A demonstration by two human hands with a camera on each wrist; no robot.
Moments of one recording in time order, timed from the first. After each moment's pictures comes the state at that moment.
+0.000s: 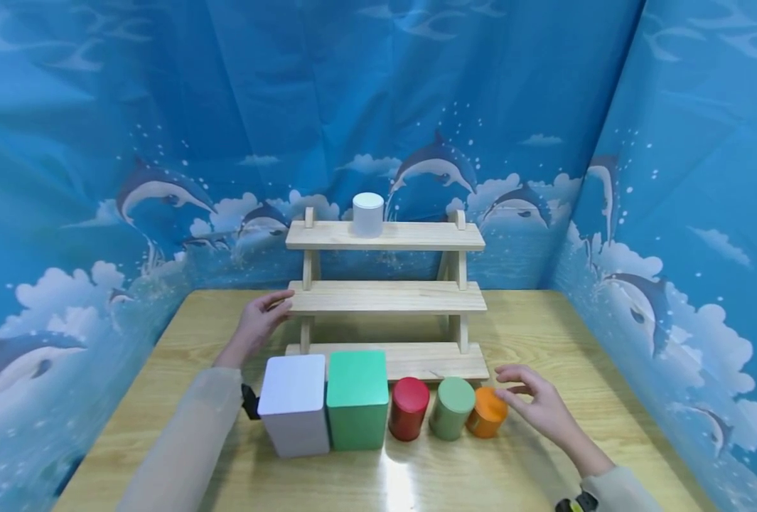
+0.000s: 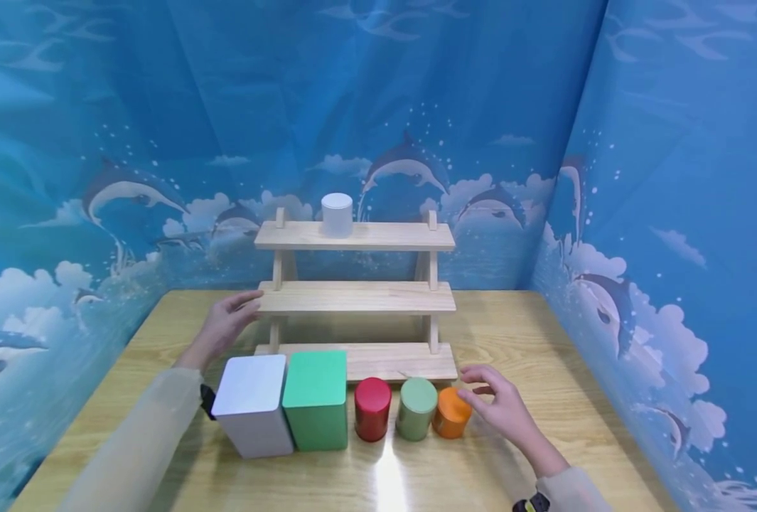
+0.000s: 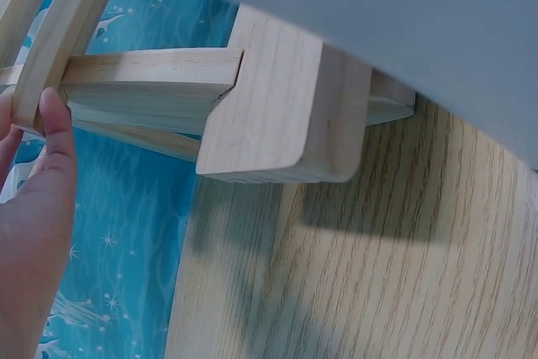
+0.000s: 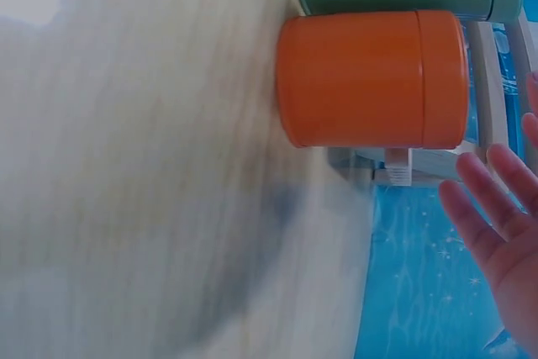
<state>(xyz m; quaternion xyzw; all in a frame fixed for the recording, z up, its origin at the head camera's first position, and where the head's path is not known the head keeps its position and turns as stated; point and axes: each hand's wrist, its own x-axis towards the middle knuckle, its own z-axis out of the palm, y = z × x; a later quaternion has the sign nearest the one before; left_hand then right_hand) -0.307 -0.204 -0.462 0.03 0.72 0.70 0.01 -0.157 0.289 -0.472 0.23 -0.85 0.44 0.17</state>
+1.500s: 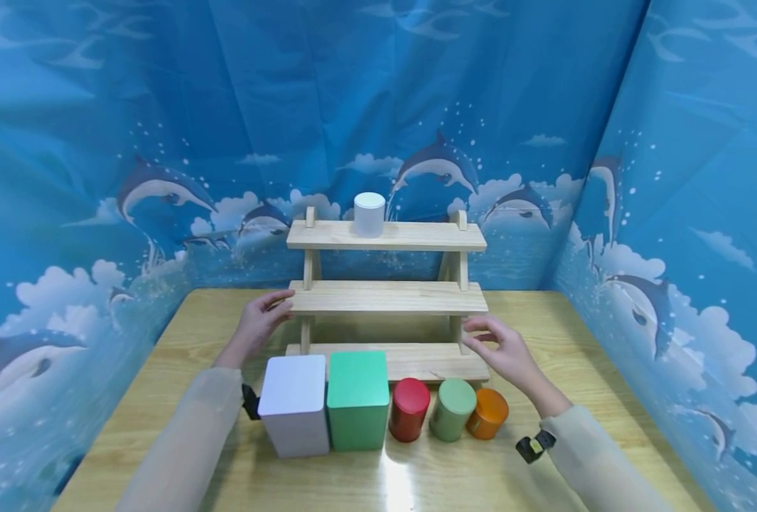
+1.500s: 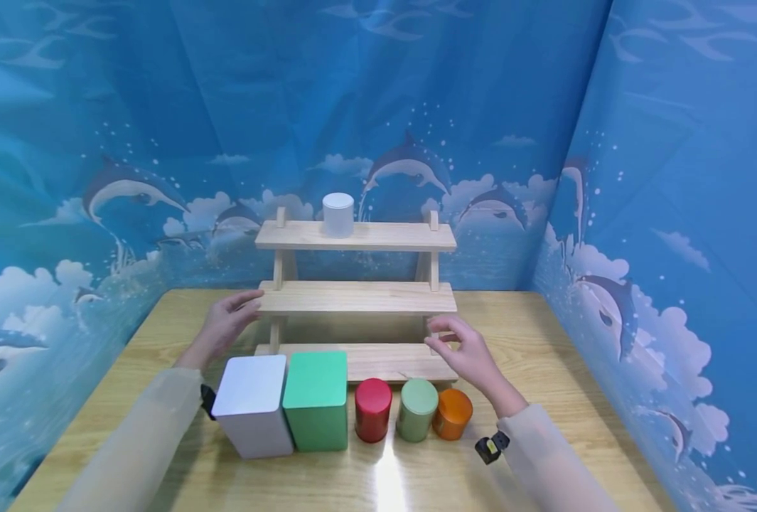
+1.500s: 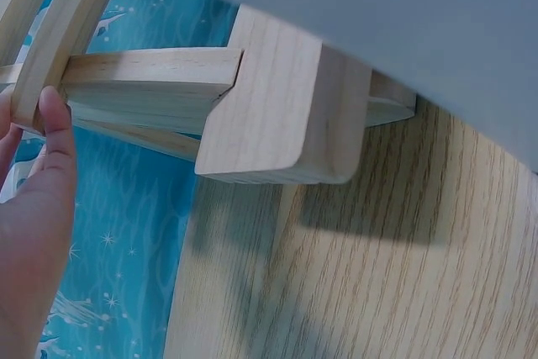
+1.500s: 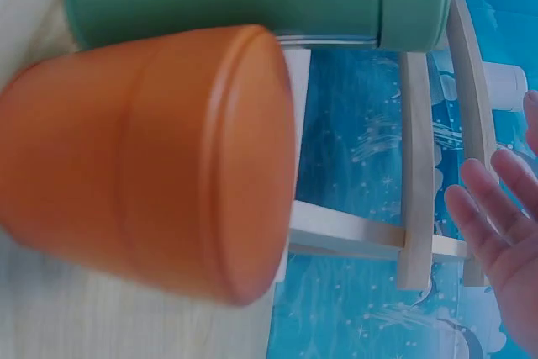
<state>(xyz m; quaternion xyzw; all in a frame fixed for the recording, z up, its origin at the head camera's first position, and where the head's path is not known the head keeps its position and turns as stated) -0.306 -0.205 -0.463 0.04 0.69 0.72 0.01 -0.202 0.232 -0.401 0.25 -0.84 0.45 0.17</state>
